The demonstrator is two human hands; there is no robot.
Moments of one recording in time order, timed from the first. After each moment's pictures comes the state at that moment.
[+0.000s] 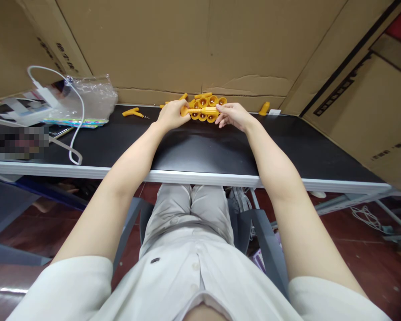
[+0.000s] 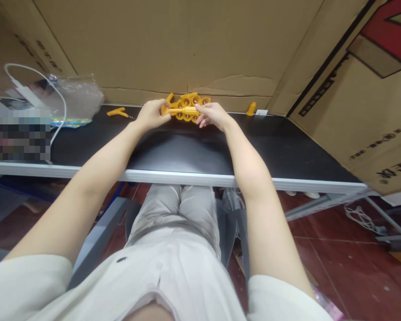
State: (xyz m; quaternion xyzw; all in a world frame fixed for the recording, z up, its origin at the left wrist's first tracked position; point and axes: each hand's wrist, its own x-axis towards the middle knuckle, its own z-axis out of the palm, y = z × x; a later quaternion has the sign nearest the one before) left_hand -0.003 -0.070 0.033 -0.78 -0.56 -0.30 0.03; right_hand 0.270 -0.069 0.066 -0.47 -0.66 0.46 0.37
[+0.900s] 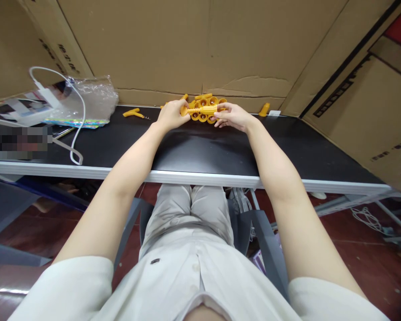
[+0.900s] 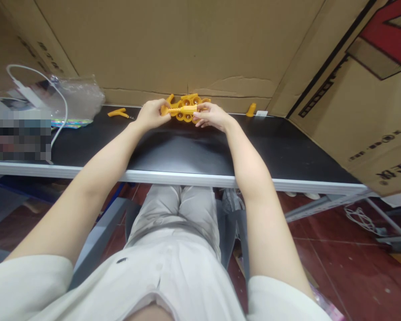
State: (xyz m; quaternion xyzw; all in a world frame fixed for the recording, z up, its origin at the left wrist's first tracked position) left_hand -0.001 -0.075 0.037 -0.77 -0.56 -0.29 0.04; right_hand 0.268 -0.072 0.068 -0.46 -0.65 0.48 0.37
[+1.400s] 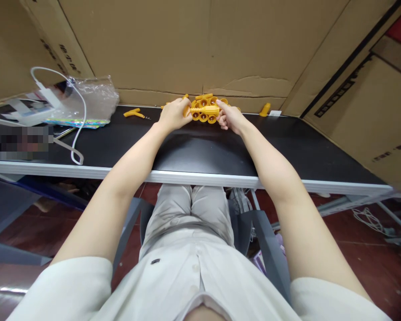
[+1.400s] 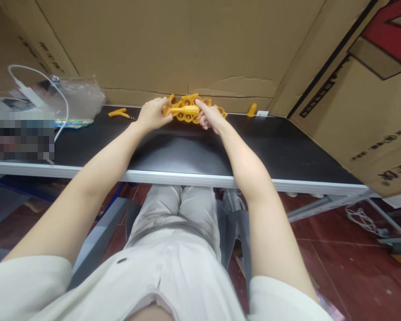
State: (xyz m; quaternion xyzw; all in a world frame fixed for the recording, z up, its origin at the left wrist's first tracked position) left_hand 0.008 -0.084 0.039 -0.77 -0.56 -0.27 0.10; right_hand 0.254 -0.058 0.055 -0.50 -0.62 0.46 0.39
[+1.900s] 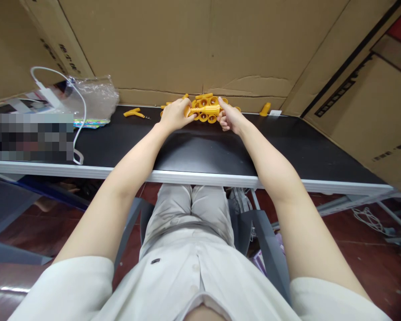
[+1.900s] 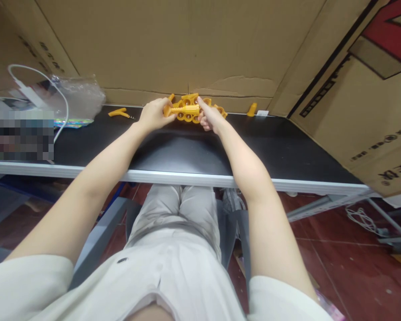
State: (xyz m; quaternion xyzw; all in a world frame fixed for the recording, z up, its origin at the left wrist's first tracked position) left_hand 0.012 -0.084 0.037 -0.77 -0.58 -0.26 0.08; right_hand 0.246 -0.072 0.063 -0.55 -0.57 0.49 0.37
